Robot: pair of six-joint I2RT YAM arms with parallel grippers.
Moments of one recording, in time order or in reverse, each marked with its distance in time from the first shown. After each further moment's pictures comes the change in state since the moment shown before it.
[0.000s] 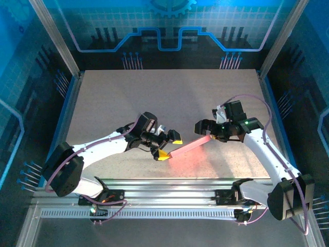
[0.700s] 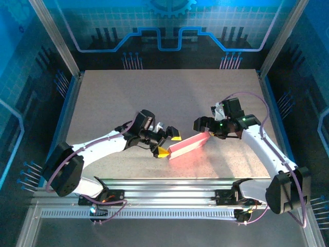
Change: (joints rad) left arm 0.043 0.001 0.000 0.035 0.022 -0.013; right arm 0.000 0.065 0.023 0.043 0.019 -0.003
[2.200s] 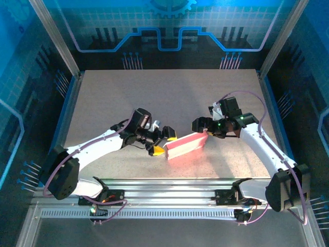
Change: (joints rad) left arm 0.038 -0.044 0.021 -0.138 -0.028 0.165; right arm 0.029 0.019 0.024 -0.021 0.032 -0.036
